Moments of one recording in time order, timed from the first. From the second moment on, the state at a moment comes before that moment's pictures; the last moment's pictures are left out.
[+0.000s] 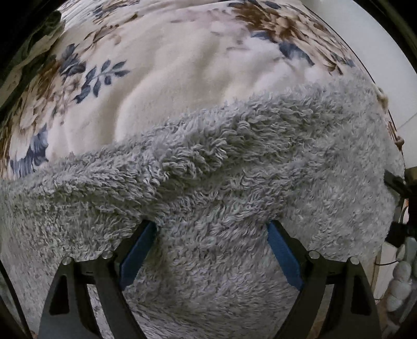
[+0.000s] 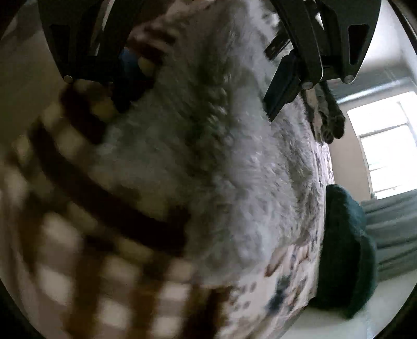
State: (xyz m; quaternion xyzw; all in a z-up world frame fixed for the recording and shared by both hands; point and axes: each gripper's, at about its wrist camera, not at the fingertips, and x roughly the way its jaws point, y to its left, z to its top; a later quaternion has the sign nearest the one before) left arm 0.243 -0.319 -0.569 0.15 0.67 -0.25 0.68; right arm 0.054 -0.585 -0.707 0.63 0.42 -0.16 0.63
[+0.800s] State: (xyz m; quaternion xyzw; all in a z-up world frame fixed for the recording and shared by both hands) left arm 0.271 -0.321 -0.602 0.13 0.71 -0.22 0.65; right arm 0.069 -0.579 -0.731 0.72 0.27 -0.03 0.64
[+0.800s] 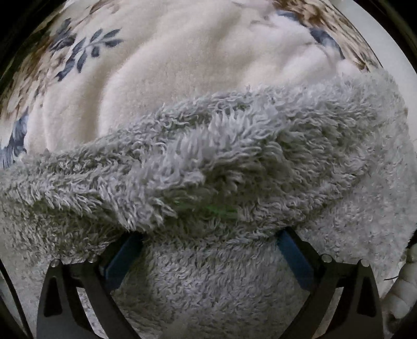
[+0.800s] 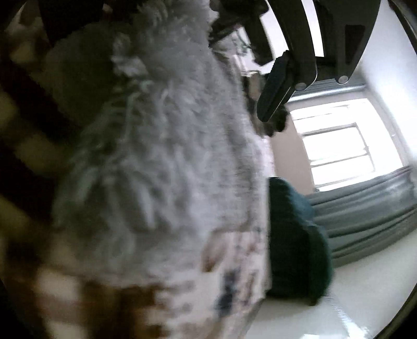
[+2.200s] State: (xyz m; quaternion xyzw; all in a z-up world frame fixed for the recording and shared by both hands) left arm 0.282 0.149 -0.493 -0.06 0.67 0.02 0.74; right arm 0.247 0.064 -0.658 -0.11 0.55 0.04 0.83
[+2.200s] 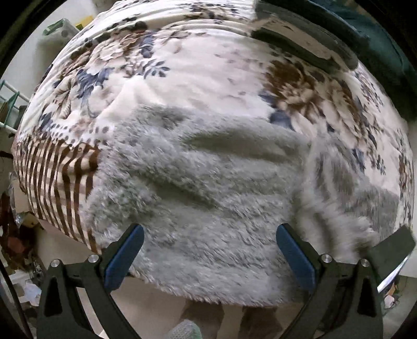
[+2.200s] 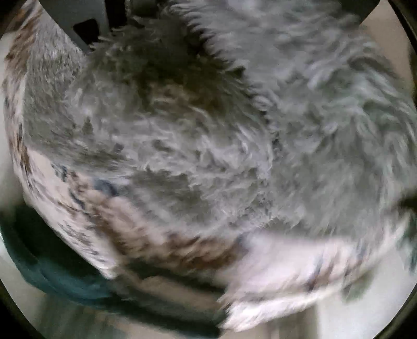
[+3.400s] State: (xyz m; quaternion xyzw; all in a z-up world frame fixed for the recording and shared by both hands) left arm 0.280 0.115 -0.509 -0.14 0.69 -0.09 0.71; right arm 0.186 -0.240 -0.610 0.31 0.64 -0.10 0.70
